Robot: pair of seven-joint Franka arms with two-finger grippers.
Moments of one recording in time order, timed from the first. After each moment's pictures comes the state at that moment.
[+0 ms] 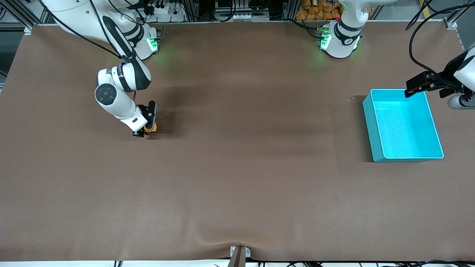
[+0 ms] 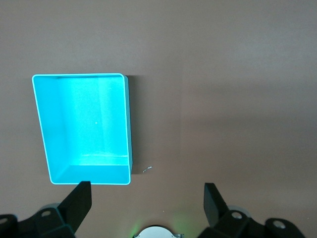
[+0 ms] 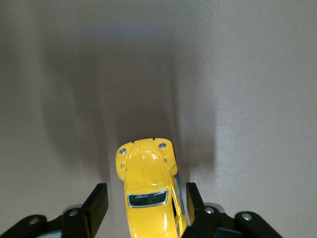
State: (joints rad) left arm 0.01 0.08 -0.07 -1.41 0.01 1.40 -0.04; right arm 0.16 0.26 0.04 -2.46 -0.05 2.65 -1.30
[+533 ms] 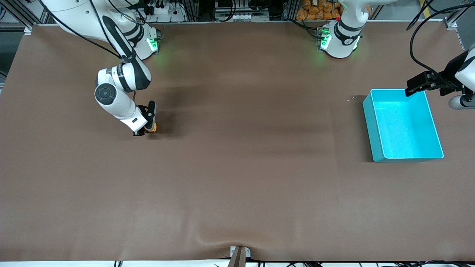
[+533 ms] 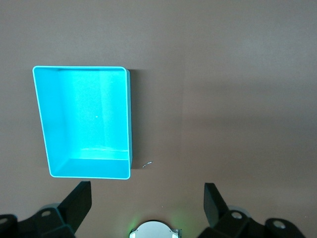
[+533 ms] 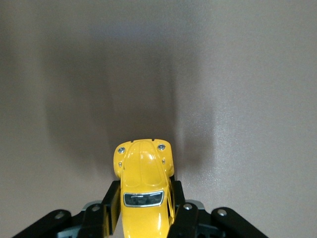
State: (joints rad) left arm 0.01 0.08 -0.07 -1.41 0.01 1.38 -0.06; right arm 0.16 0.26 0.04 -2.45 -0.05 2.66 -1.30
